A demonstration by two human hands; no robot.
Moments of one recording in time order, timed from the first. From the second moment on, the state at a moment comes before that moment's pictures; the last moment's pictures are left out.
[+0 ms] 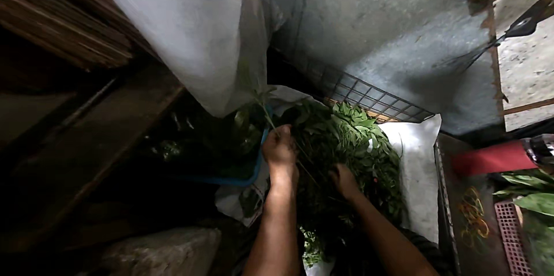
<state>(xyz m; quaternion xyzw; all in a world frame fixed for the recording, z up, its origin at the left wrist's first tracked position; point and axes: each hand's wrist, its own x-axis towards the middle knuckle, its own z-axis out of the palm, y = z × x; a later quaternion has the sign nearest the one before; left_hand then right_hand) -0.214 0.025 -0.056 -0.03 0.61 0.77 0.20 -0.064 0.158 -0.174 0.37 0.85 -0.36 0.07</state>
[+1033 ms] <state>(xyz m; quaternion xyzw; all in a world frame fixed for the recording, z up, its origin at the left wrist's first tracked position) -0.194 0.041 -0.056 0.10 0.67 0.68 0.28 -0.079 0.105 -0.090 0.31 0.87 -0.36 -0.16</state>
